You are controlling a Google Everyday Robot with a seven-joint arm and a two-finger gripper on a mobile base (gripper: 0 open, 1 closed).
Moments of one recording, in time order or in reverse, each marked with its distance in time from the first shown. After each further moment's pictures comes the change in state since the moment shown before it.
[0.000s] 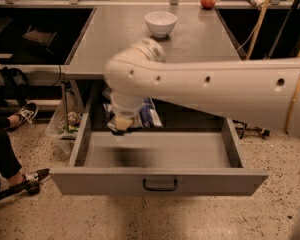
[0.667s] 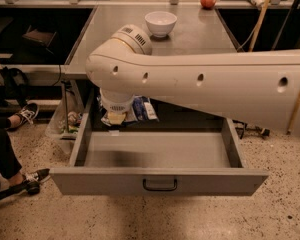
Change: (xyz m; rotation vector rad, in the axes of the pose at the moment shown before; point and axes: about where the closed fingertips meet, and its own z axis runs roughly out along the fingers) arm -0.028 -0.009 -0.037 0.069 0.049 -0.046
